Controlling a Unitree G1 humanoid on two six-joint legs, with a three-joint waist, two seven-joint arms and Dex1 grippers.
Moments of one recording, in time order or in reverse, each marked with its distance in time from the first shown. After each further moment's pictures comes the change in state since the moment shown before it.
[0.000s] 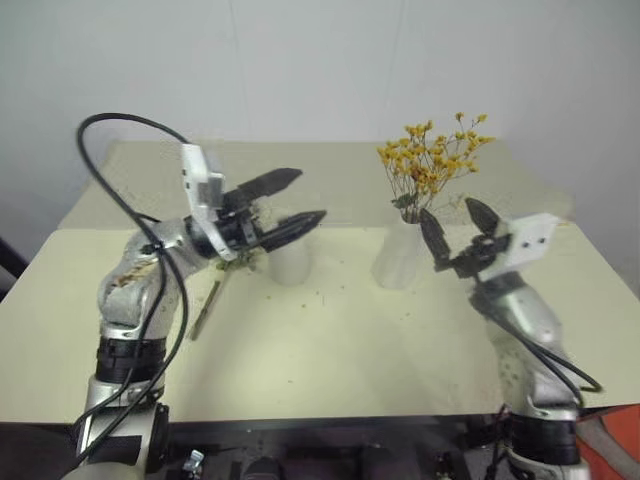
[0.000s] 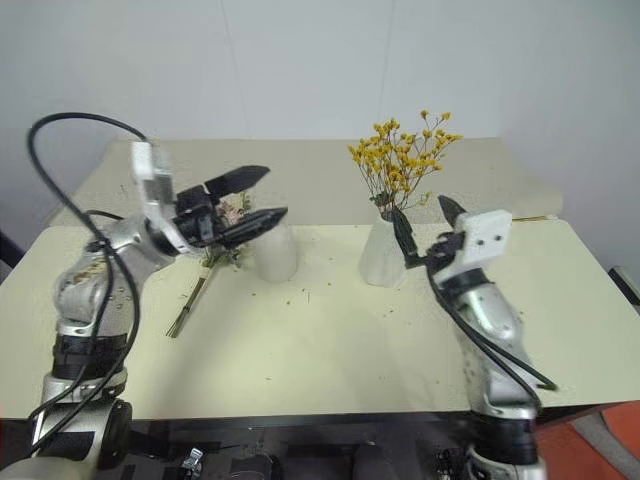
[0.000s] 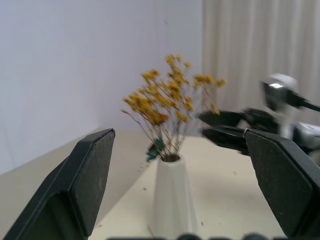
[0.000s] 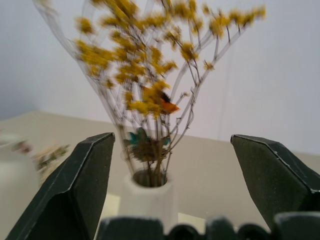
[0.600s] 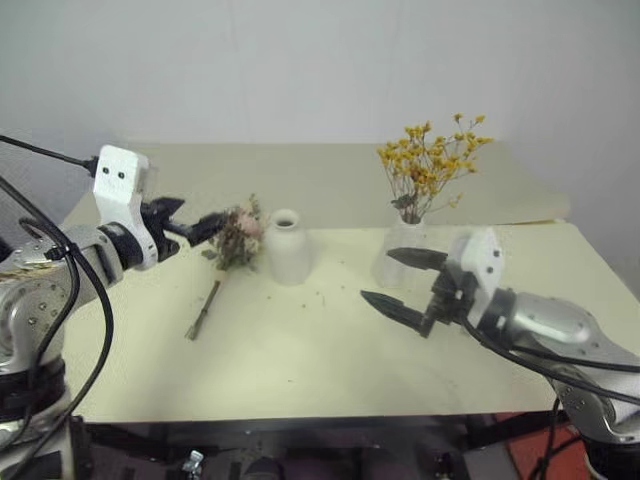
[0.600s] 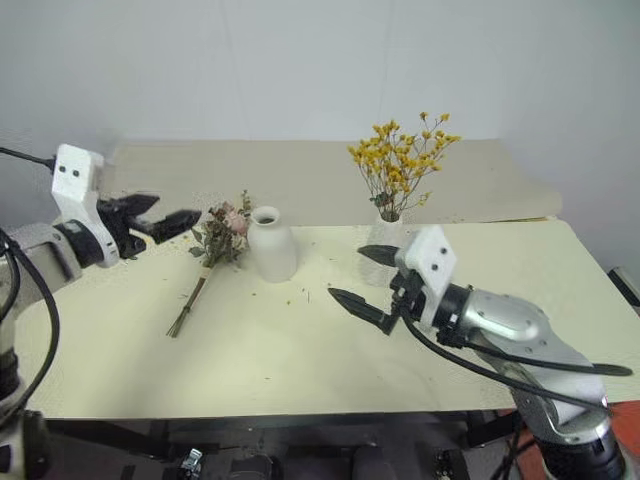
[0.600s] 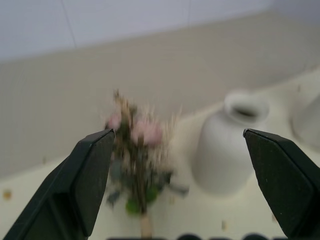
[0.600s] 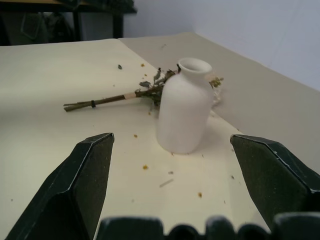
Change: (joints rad) left arm 0.068 0.340 0.155 -0.220 -0.104 0.757 0.595; right arm -0.125 -0.321 0.201 -0.226 0.255 0.470 0.197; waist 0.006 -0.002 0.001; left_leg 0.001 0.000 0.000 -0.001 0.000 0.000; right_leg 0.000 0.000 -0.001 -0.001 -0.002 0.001
